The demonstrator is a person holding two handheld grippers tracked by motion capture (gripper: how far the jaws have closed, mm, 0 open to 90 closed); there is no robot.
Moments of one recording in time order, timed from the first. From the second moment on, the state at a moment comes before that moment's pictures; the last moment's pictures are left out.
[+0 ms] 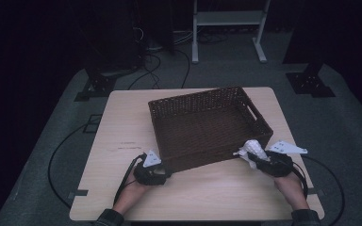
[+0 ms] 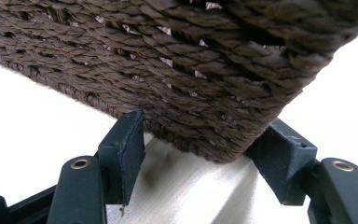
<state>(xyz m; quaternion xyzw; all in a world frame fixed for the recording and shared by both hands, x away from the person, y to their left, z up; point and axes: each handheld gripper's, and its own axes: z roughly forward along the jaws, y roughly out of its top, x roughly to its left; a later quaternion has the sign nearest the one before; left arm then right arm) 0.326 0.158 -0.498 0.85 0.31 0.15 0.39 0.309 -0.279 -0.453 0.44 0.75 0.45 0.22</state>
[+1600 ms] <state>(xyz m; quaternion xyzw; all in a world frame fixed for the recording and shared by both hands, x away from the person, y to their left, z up) 0.326 0.158 -0.498 0.86 0.31 0.15 0.39 0.298 -0.262 -0.435 0.40 0.75 0.48 0.23</state>
